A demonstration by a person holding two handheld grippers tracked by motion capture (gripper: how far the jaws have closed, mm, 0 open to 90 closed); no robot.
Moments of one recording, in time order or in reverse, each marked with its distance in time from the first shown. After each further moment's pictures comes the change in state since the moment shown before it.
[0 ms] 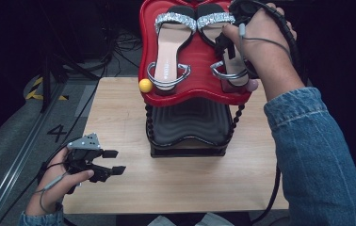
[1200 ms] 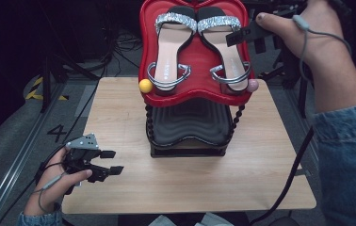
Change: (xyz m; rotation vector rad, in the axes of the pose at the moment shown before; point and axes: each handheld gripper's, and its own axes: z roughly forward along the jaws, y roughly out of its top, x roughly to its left) left arm 0.006 -0.005 -0.001 0.011 0.011 -0.028; right arm -0.036 -0.025 -0.065 -0.229 0.320 -0.255
